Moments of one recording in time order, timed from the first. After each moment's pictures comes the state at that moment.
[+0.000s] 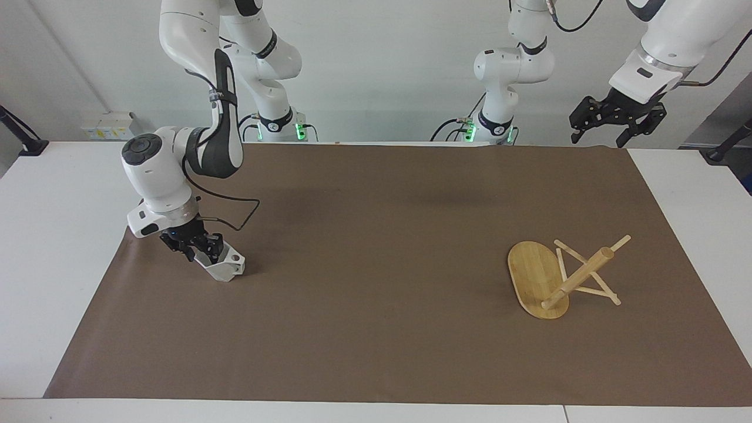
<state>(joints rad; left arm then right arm) -0.04 -0.05 -0.02 -1.53 -0.01 1.41 0.11 -0.03 0.25 -0.08 -1.97 0.02 2.35 0.02</state>
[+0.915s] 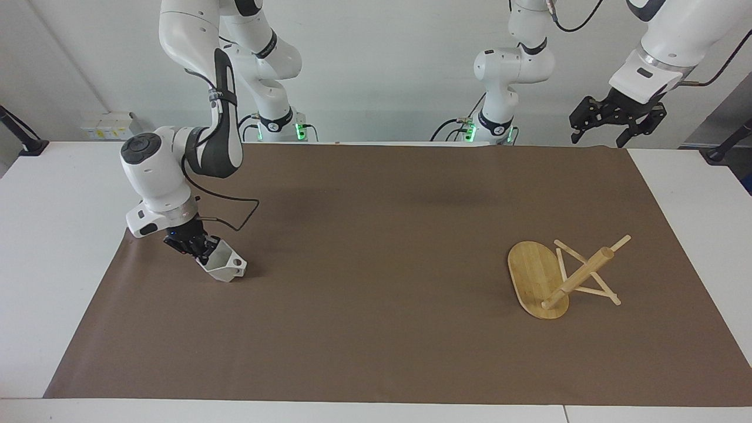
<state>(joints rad) -0.04 -0.05 -0.02 -1.53 -0.01 1.41 0.11 -0.03 0.25 -0.08 -1.96 0.02 2.35 0.02</state>
